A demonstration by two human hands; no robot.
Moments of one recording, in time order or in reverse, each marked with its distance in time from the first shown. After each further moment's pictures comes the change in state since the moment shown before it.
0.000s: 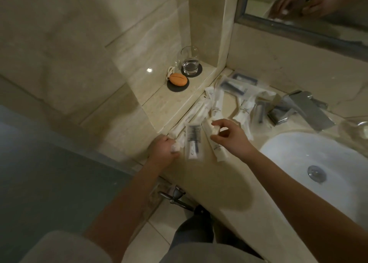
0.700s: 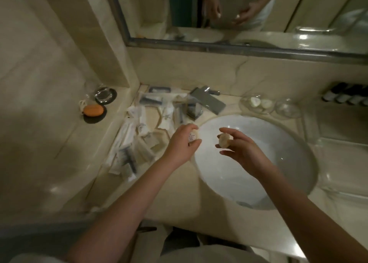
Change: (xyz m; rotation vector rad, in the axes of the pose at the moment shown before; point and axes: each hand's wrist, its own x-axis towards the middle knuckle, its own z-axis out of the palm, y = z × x) left_hand -0.034 0.250 0.023 -0.357 -0.139 0.571; right_hand -0.155 0.051 -0.157 0.732 0.319 0.191
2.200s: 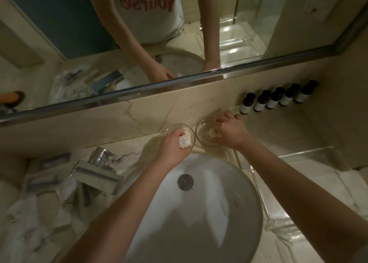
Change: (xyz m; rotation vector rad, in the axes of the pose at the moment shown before) left_hand 0.231 0.129 0.212 0.160 -0.252 0.019; right_hand 0.141 -0.070 -0.308 -1.761 0.337 -0.051
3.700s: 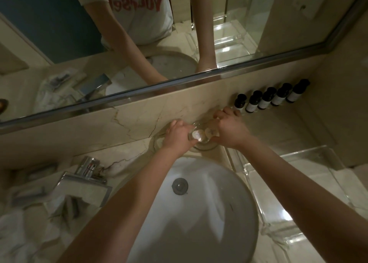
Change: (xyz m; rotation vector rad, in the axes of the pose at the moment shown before) left_hand 0.052 0.025 0.026 0.361 -0.126 0.193; right_hand -0.007 0.014 -0.019 0.016 0.046 0.035
